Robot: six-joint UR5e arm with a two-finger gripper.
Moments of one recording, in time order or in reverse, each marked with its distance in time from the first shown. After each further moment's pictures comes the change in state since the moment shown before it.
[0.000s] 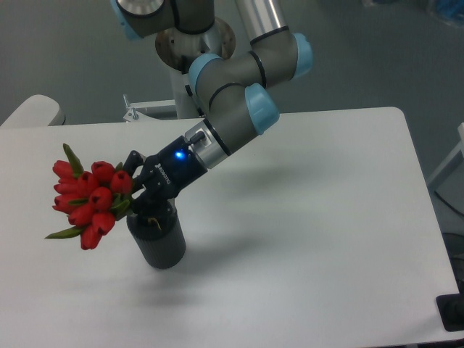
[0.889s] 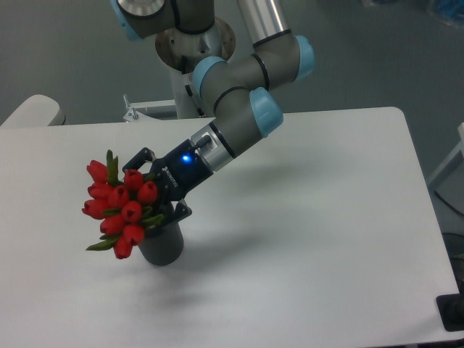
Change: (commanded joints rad) arm 0.032 0.003 -0.021 -0.002 0.008 0.011
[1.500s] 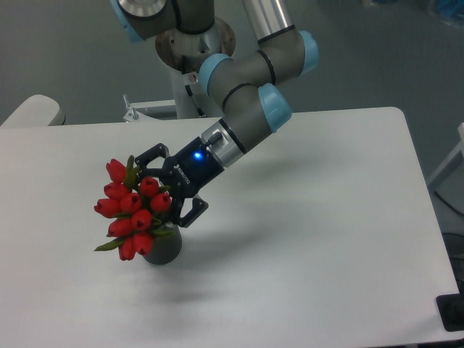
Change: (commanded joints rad) arm 0.040 0.012 -0.018 0.005 0.029 0.015
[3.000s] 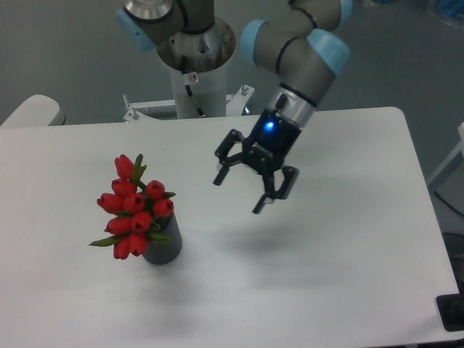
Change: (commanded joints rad) arm 0.278 0.094 0.055 -0.009 0.307 0.158
